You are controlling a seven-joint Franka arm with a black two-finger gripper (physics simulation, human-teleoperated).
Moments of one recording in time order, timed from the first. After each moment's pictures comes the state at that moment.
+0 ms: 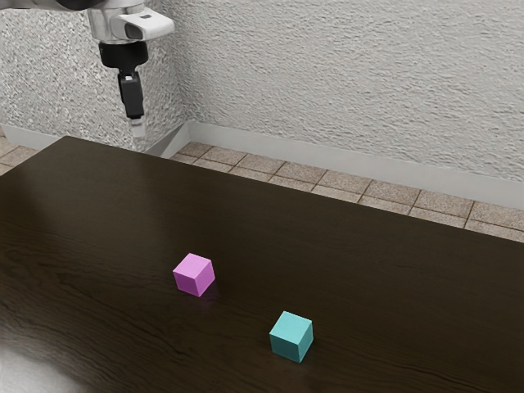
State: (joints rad) arm 0.54 0.10 -0.58 -1.36 0.05 1.32 0.74
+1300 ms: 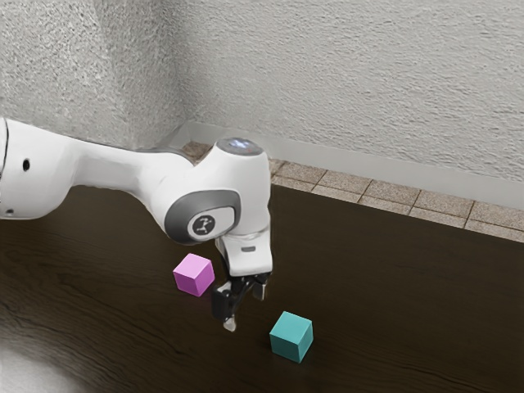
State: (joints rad) arm 0.38 0.07 -0.83 -2.21 0.07 2.16 1.14
